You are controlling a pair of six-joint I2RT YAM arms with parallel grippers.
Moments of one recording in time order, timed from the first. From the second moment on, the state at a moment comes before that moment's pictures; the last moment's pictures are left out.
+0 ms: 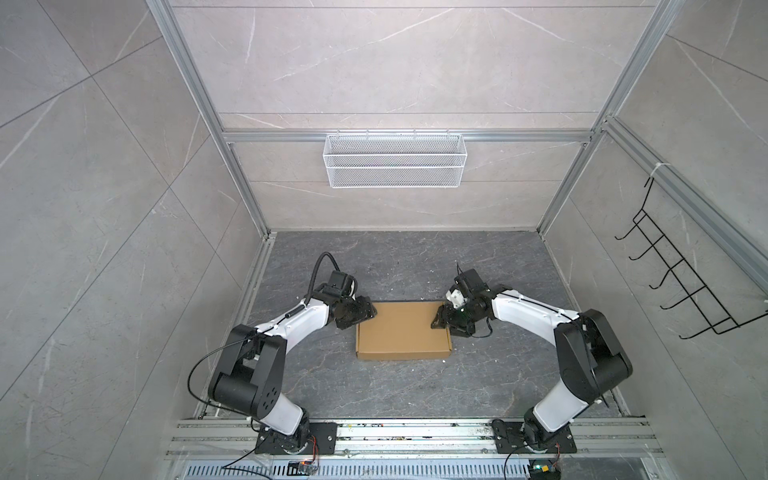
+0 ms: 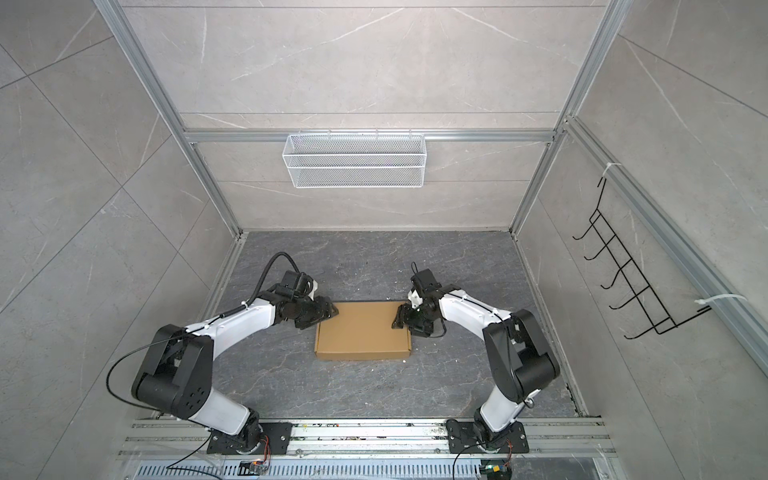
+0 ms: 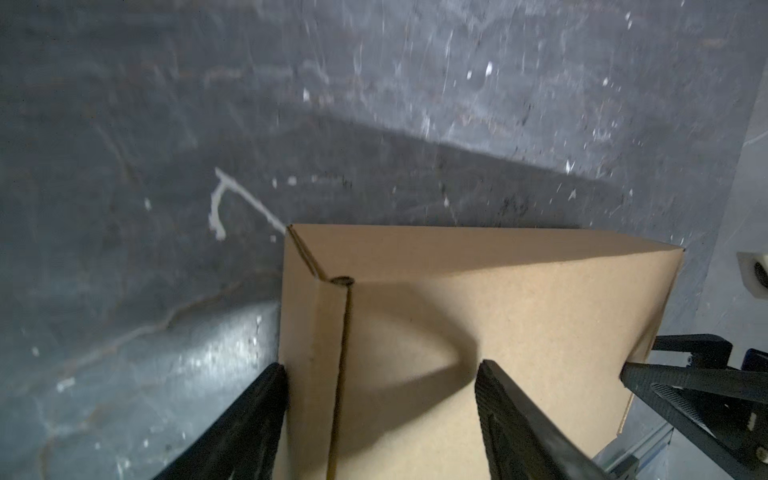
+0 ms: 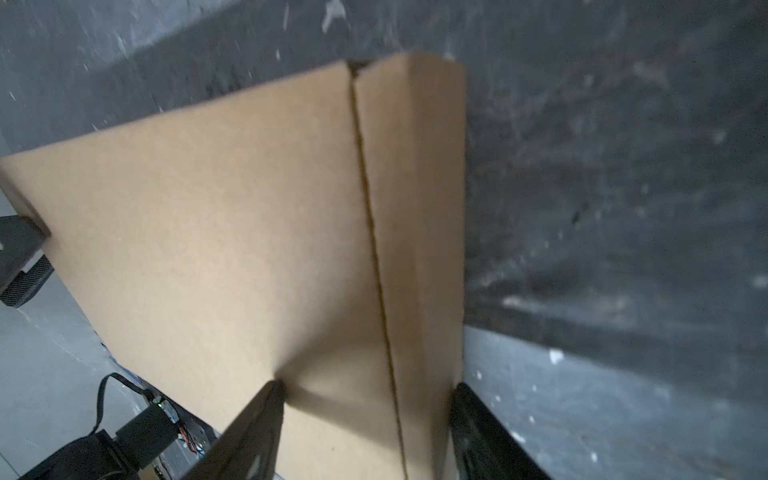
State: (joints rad) left arm -0.37 1.58 0.94 -0.41 0.31 -0.60; right arm 0.43 1.70 1.05 -0.59 -0.44 0.58
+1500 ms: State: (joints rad) left arm -0.28 1.16 0.42 0.12 -0.28 0.02; right arm 0.13 1.09 0.56 -0.04 0.29 0.16
